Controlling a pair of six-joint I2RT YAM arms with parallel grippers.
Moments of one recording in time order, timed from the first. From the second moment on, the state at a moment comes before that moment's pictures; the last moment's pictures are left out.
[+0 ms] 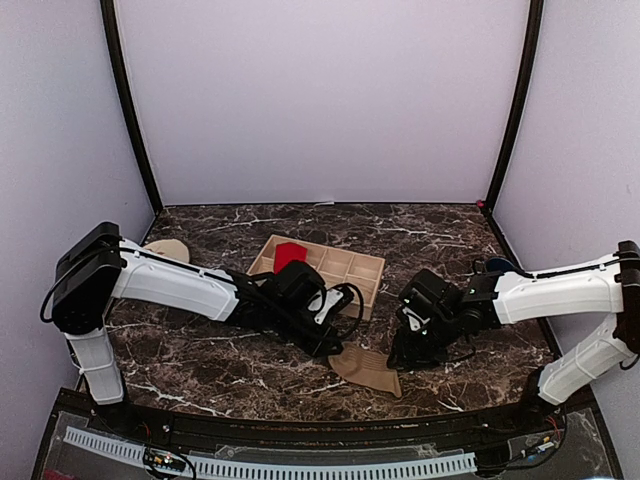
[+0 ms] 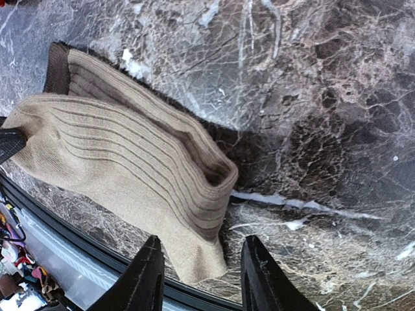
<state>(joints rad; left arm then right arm) -1.04 1.85 1.10 -0.15 0.29 -0.38 0.96 1.39 0.75 -0.55 -0.16 0.93</state>
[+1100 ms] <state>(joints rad) -1.04 1.94 1.13 -0.16 0.20 -0.35 1.07 1.39 0.64 -0.41 -0.08 1.13</state>
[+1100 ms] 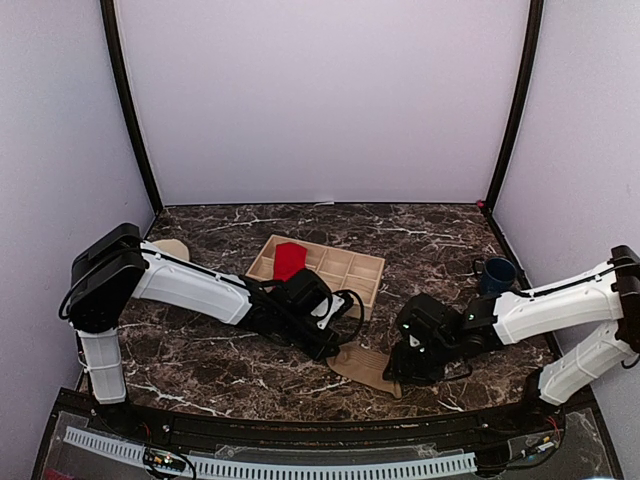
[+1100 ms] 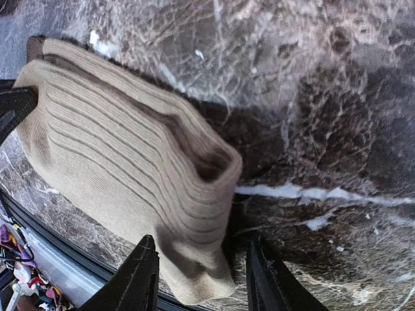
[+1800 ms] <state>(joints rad) -1.02 1.94 1.12 -0.16 0.21 -0.35 1.18 1.24 0.46 -0.24 -0.01 1.34</state>
